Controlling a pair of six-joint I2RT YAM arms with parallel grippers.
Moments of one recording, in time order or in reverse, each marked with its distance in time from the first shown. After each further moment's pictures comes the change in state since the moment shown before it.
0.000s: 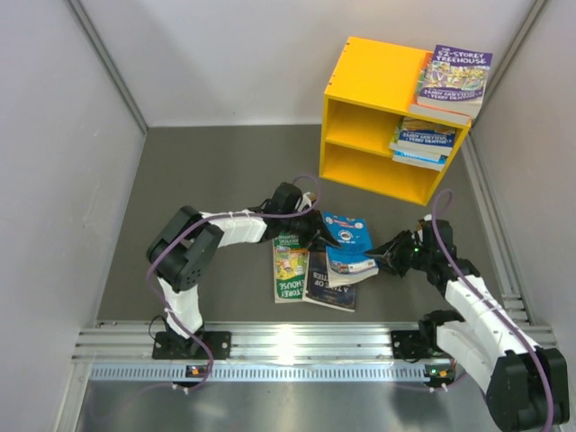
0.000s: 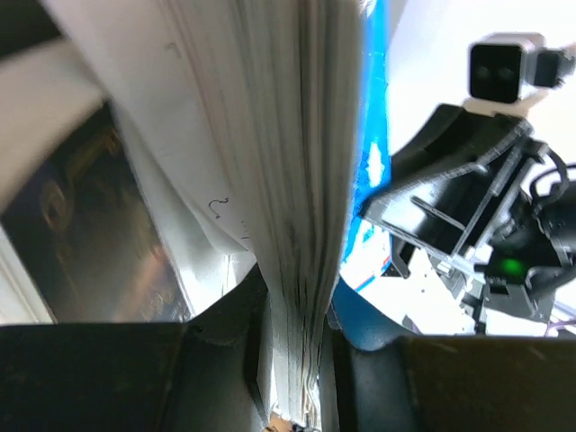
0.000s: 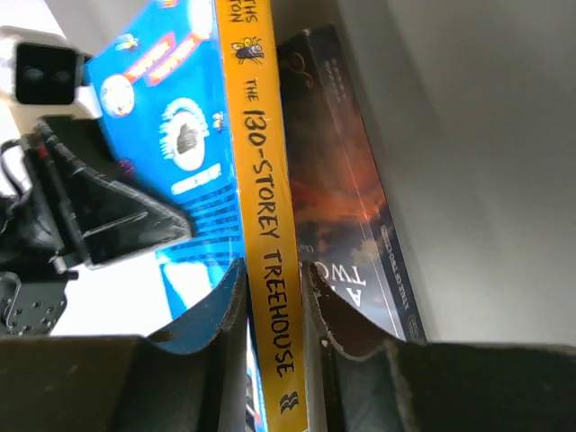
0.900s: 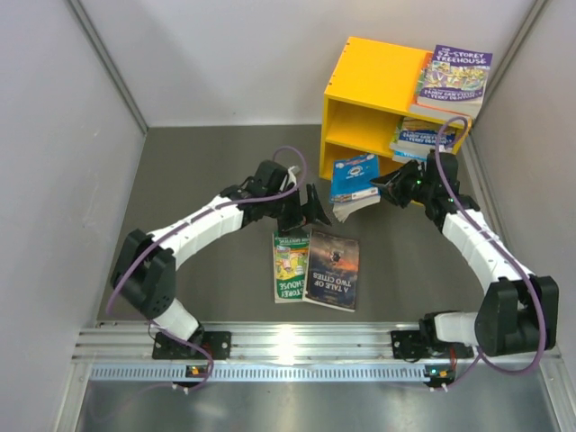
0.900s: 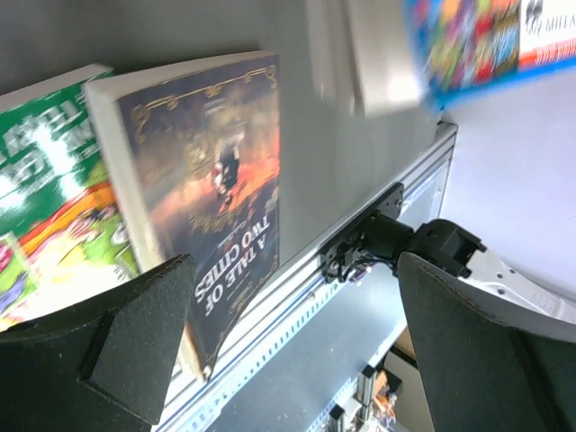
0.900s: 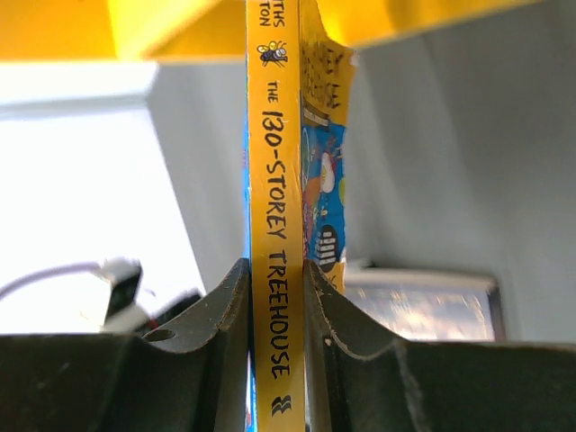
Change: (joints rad) left arm 0.042 -0.224 0.192 -0.535 -0.252 0.347; right arm -0.050 0.438 0.560 0.081 0.134 -0.072
